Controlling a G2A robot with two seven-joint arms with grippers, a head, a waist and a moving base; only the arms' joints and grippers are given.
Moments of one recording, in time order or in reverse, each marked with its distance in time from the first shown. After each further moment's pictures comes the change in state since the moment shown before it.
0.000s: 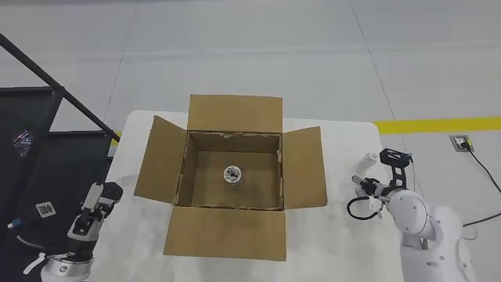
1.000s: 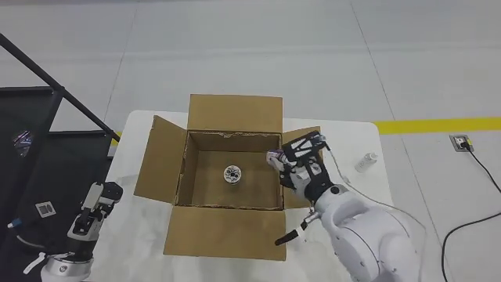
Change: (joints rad) left arm 0.000 0.000 0.000 0.000 0.000 0.000 0.000; right arm 0.076 -0.028 -0.586 -0.434 -0.044 -0.085 -0.071
